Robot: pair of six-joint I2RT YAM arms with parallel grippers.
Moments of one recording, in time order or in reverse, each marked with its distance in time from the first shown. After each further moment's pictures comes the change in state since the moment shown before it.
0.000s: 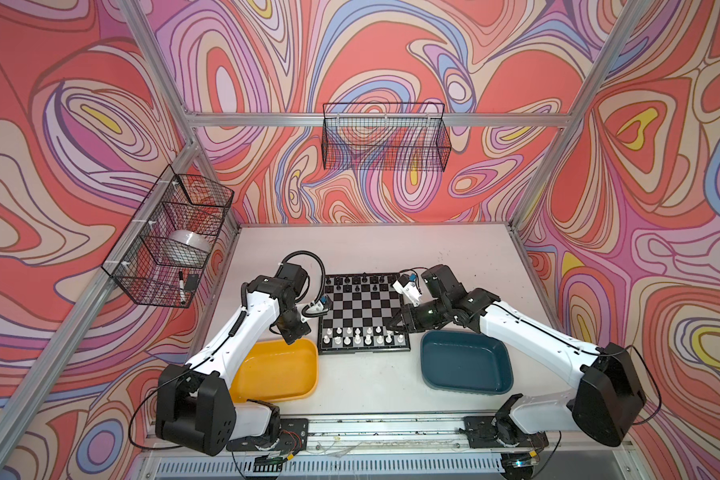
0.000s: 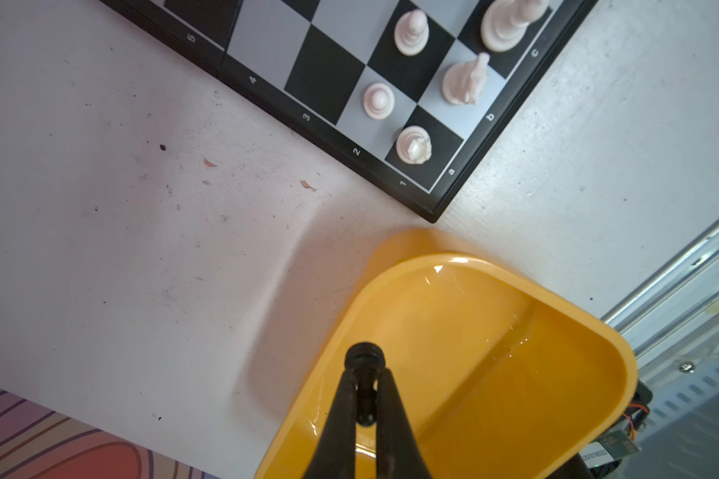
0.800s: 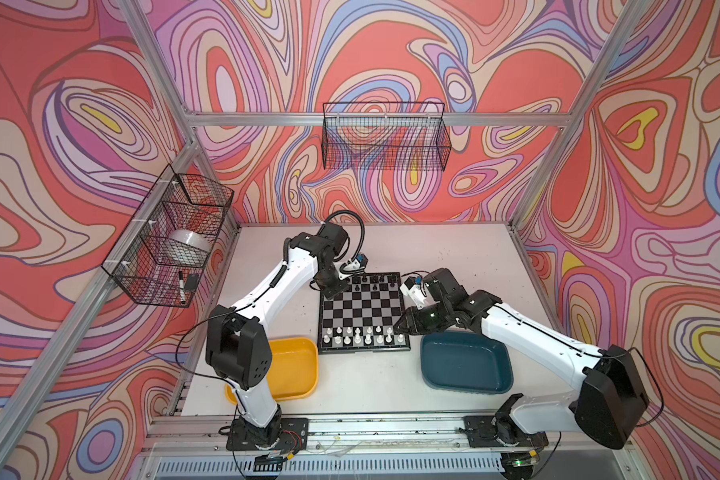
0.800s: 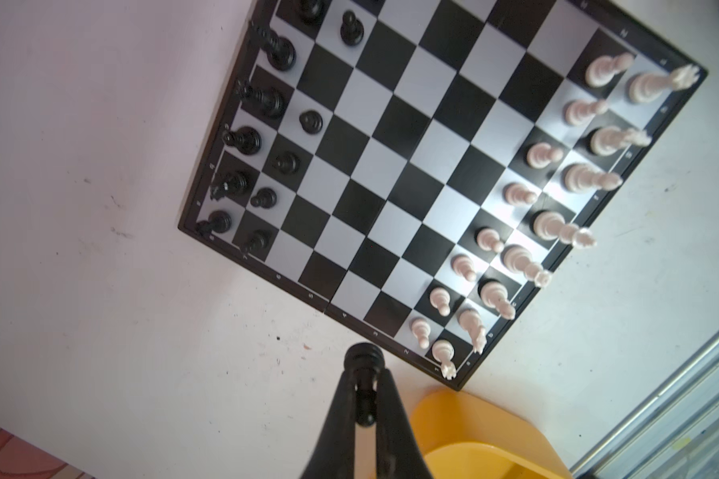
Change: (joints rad) left arm -0.194 0.431 0.579 0.004 0.041 -0.135; right arm 0.000 -0.011 -0.019 -0.065 0.162 0.008
